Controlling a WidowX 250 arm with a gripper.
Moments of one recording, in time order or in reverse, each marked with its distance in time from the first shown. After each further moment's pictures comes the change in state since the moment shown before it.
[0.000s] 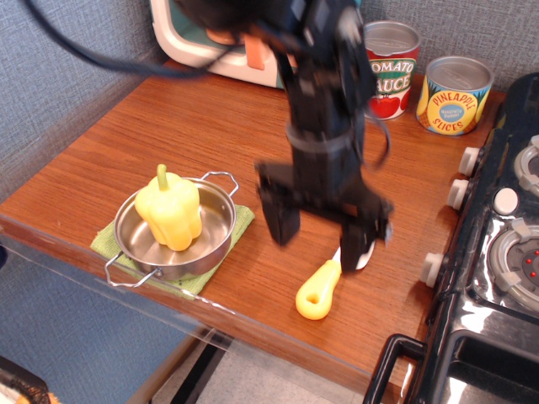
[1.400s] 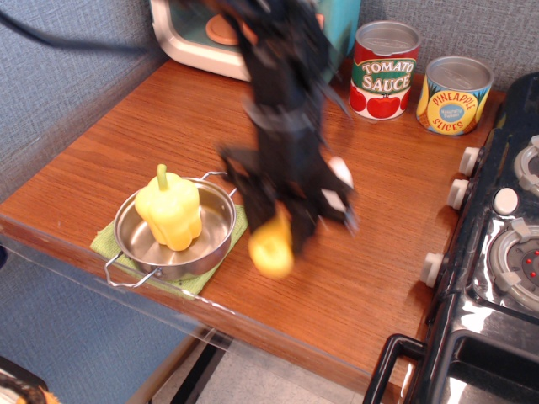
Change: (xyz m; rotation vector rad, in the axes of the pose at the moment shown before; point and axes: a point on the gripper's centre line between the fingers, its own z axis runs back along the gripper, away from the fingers) arm -0.015 0.005 -0.006 0.027 0.083 0.005
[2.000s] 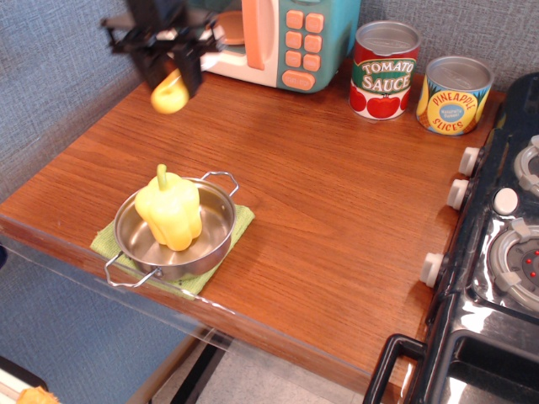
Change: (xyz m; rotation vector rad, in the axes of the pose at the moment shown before) arm 0.067 0.146 0.074 -0.048 -0.190 0.258
